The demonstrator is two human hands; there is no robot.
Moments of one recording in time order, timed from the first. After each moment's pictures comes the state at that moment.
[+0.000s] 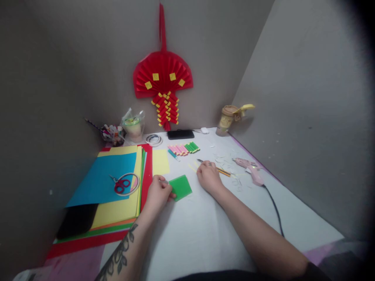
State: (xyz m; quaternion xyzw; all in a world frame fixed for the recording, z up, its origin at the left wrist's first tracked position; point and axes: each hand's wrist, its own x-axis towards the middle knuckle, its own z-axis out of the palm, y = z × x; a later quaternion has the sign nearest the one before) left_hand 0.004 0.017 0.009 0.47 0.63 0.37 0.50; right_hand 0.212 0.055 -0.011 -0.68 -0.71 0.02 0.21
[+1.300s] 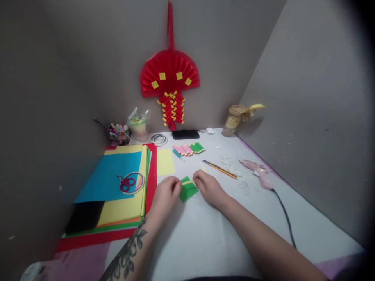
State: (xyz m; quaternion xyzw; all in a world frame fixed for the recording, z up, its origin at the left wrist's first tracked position) left_hand 0.002 0.012 0.024 0.71 0.55 0.34 0.28; right_hand 0.191 0.025 0.011 -0.49 -0.75 0.28 0.35
